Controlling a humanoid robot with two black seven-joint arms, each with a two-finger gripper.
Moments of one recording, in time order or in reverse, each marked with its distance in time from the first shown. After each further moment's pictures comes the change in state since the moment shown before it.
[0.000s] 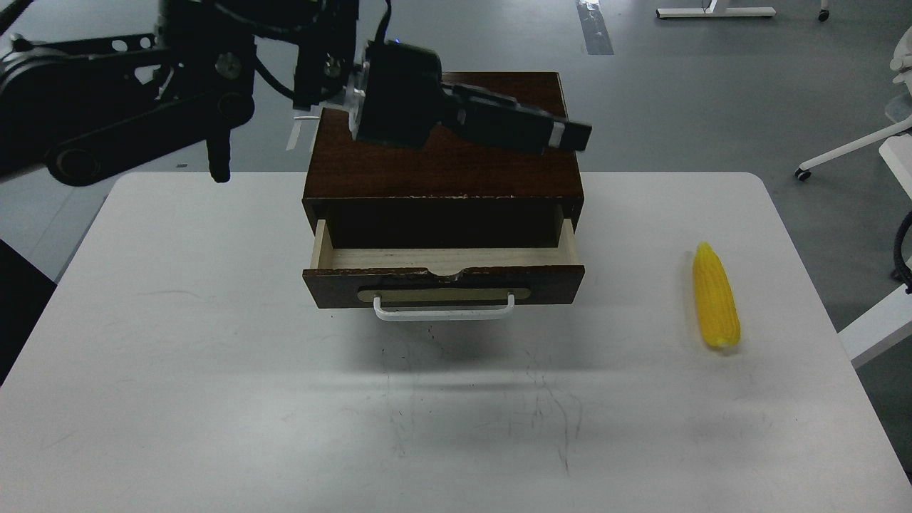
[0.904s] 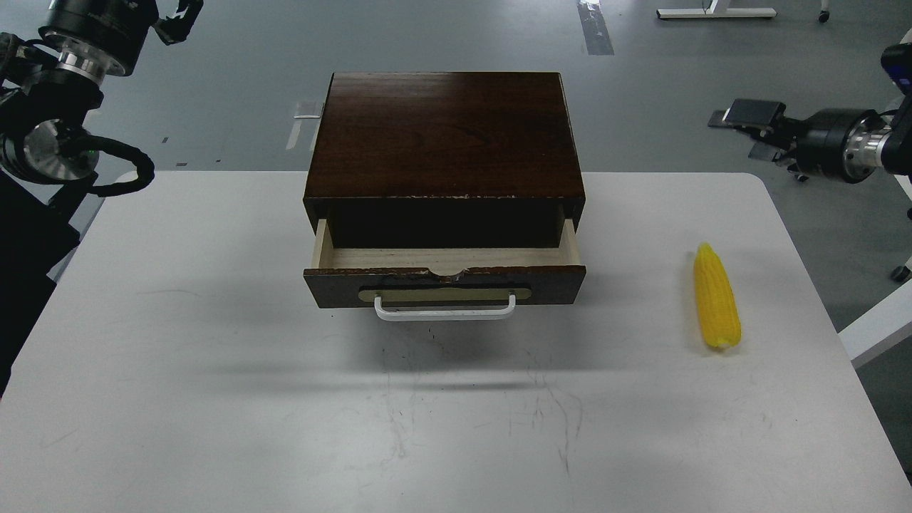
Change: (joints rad) left arm 0.485 0.031 -0.471 0.659 -1.122 0.000 -0.001; right arm 0.319 0.080 -0.741 0.209 -1.256 -0.037 -0.016
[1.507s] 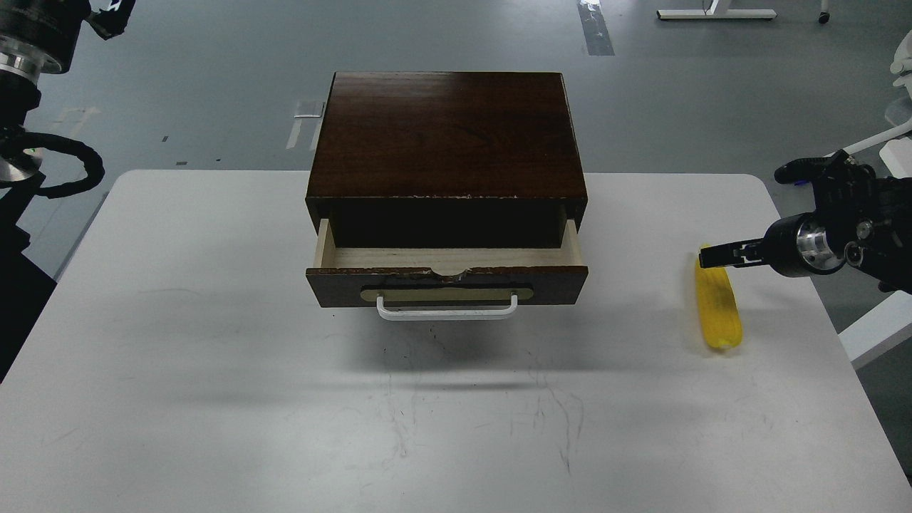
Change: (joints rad) left arm 0.005 0.066 -0.003 -0.012 -0.035 0.000 0.000; right arm -0.036 0.048 -0.165 0.110 -0.221 -0.069 -0.193
